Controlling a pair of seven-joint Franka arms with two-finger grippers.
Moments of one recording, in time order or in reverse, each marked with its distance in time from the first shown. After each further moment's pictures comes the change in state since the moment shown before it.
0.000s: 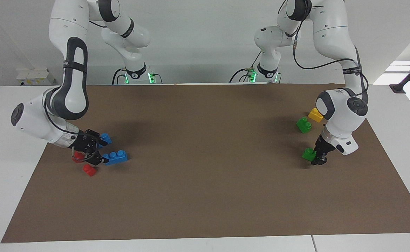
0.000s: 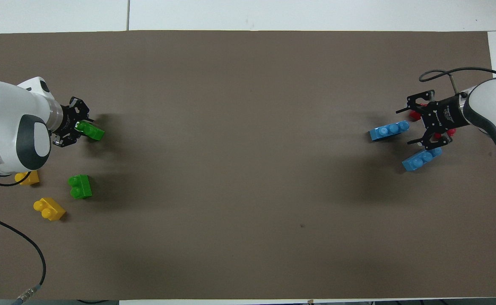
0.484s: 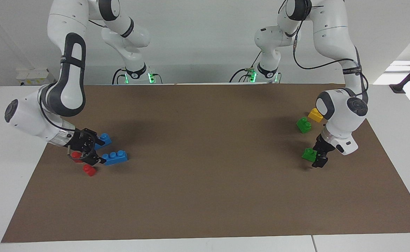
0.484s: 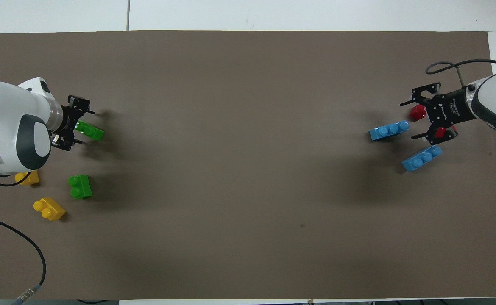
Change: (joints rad) left arm 0.000 0.000 0.000 -0.001 0.000 -0.004 0.002; right arm 0.000 -0.004 0.000 0.052 0.000 -0.038 0.034
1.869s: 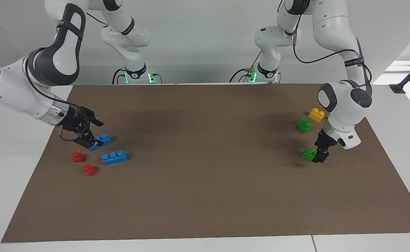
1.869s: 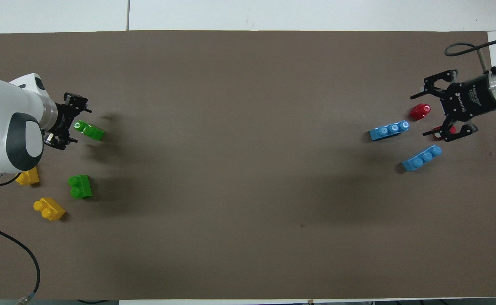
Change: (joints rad) left arm 0.000 -0.046 -0.005 0.001 -0.001 -0.044 0.036; right arm 0.030 -0.103 0.004 0.094 -0.061 -0.174 0.193
